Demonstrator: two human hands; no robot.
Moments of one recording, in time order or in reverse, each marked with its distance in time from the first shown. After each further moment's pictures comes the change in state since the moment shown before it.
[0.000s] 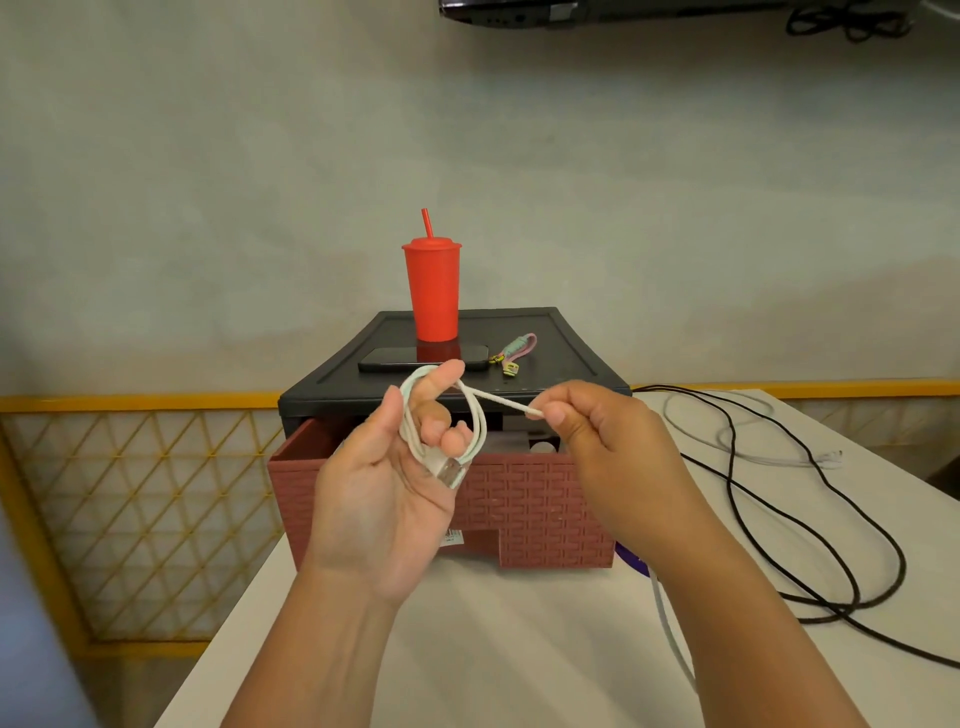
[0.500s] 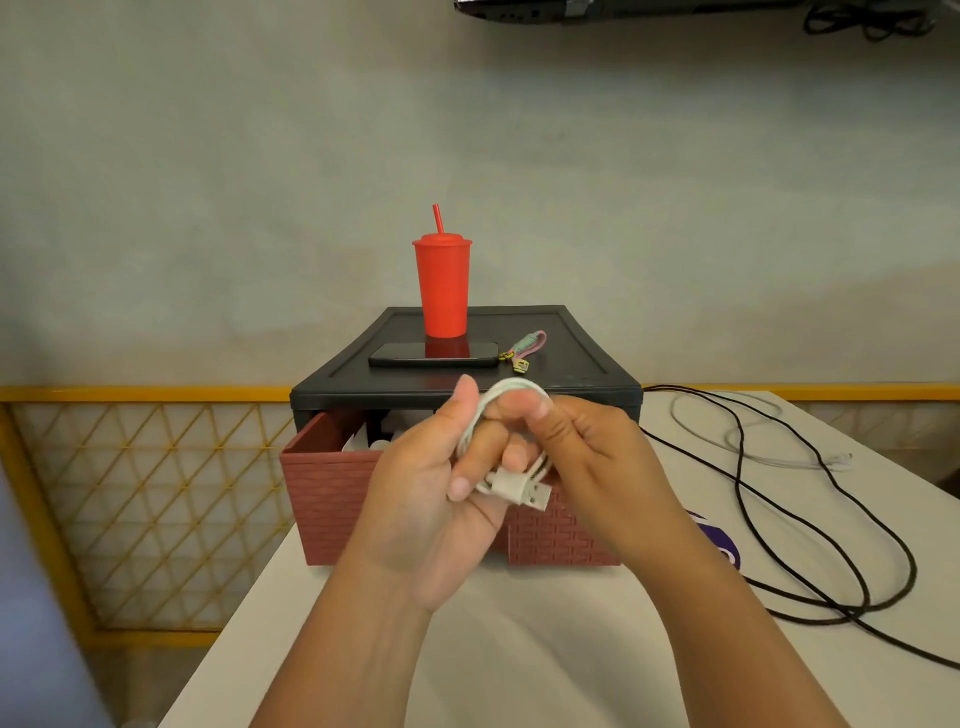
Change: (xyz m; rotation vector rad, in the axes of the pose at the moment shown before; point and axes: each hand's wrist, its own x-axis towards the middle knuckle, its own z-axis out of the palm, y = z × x) left_hand -0.007 -0.007 0.013 0.161 -0.115 -0.142; right_hand -0.003 -0.005 0.017 0.253 -0.097 -0.076
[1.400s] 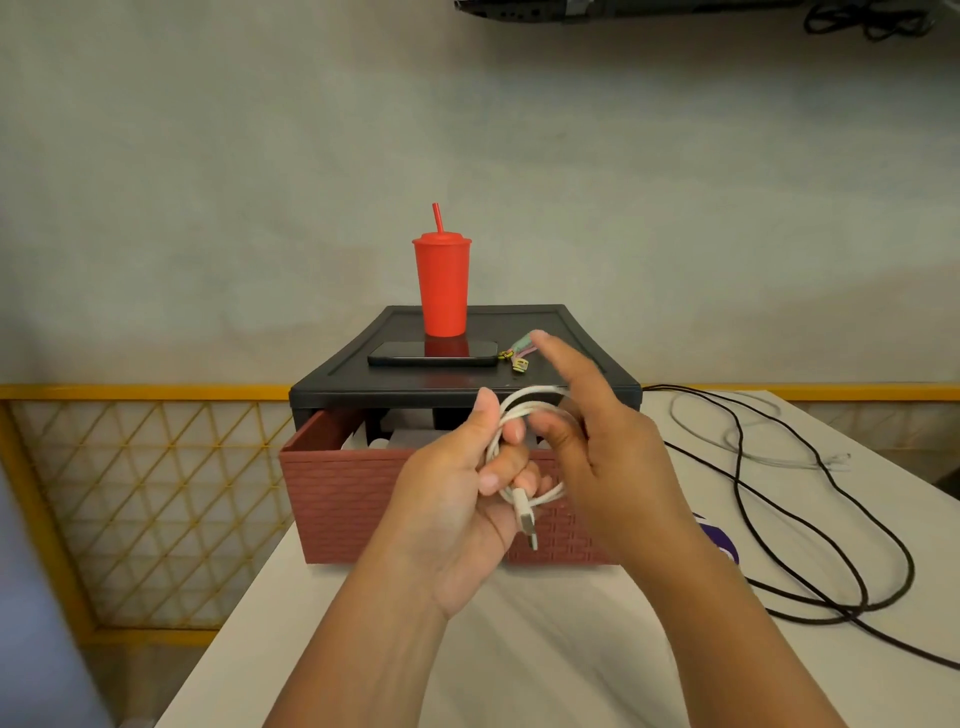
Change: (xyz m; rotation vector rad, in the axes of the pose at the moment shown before) left_hand 0.006 -0.014 0.001 0.066 0.164 -0.114; right_hand -0.002 0.001 -0.005 -0.249 0.082 -0.092
